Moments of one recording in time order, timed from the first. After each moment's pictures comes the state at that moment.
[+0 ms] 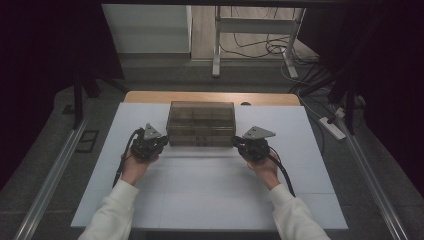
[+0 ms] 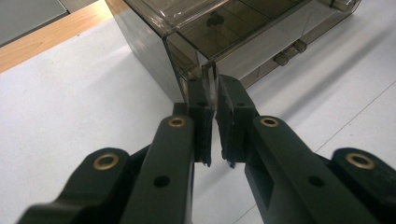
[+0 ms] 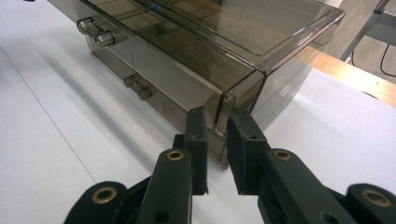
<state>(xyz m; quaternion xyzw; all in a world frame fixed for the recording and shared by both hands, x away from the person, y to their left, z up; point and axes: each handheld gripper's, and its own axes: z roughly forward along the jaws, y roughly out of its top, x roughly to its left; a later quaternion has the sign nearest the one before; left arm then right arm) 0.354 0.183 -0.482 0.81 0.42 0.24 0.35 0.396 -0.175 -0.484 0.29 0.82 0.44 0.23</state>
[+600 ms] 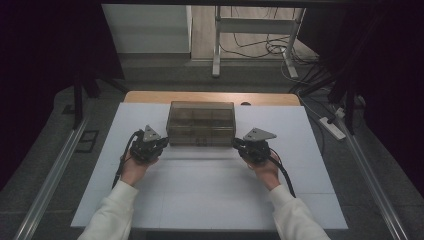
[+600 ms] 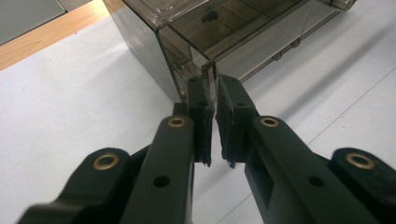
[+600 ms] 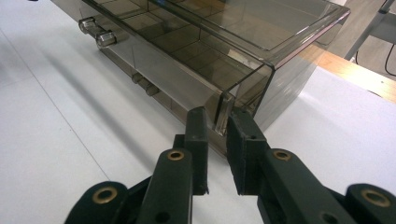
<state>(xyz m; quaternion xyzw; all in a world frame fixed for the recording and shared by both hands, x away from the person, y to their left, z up) 0.347 0.183 -0.481 0.81 0.41 0.23 0.35 0.389 -0.177 -0.484 0.28 0.82 0.44 0.22</state>
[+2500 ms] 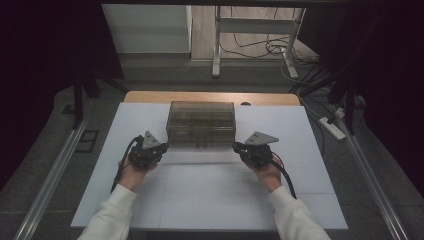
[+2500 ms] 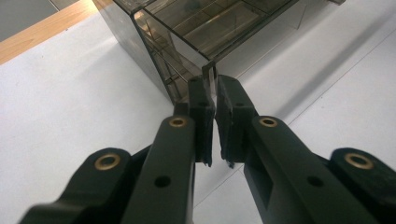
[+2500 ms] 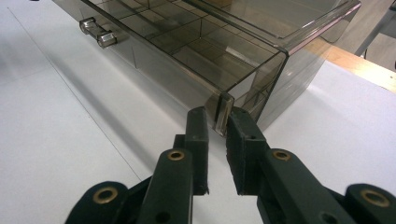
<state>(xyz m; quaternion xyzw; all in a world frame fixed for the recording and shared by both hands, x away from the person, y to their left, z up) 0.329 0.181 -0.482 0.82 0.40 0.23 0.34 0.377 -0.182 -0.483 0.28 0.83 0.44 0.21</state>
